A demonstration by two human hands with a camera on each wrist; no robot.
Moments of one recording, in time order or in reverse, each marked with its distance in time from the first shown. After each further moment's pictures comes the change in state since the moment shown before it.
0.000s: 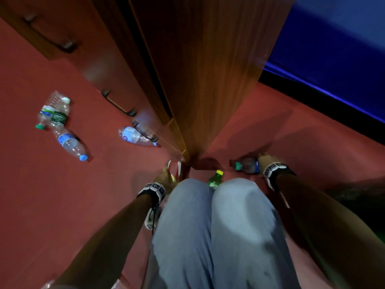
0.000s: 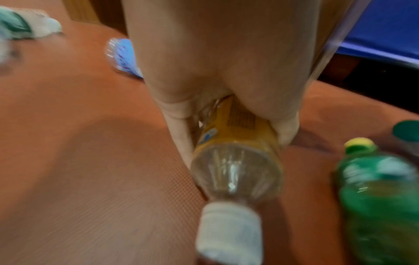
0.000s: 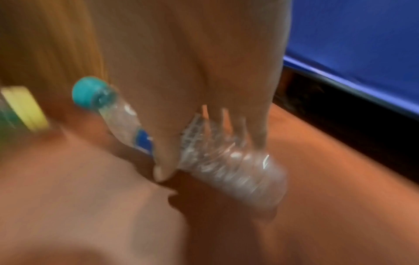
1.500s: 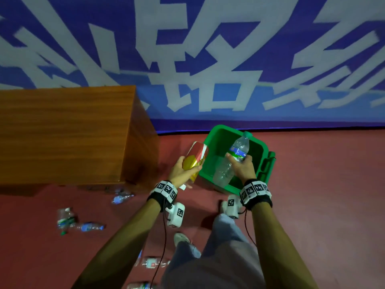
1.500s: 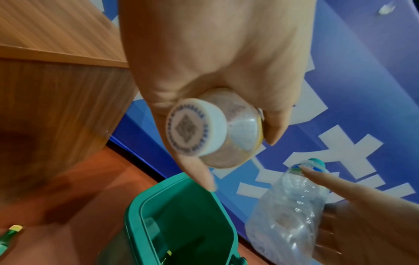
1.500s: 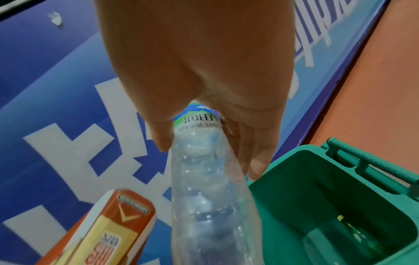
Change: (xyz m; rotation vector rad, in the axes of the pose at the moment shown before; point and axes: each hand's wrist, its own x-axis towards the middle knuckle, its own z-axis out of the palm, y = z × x) left_hand -0.747 0.458 -0.277 -0.110 -0.451 0.499; right_hand -0.792 0.182 -0.397 1.756 0.560 0.704
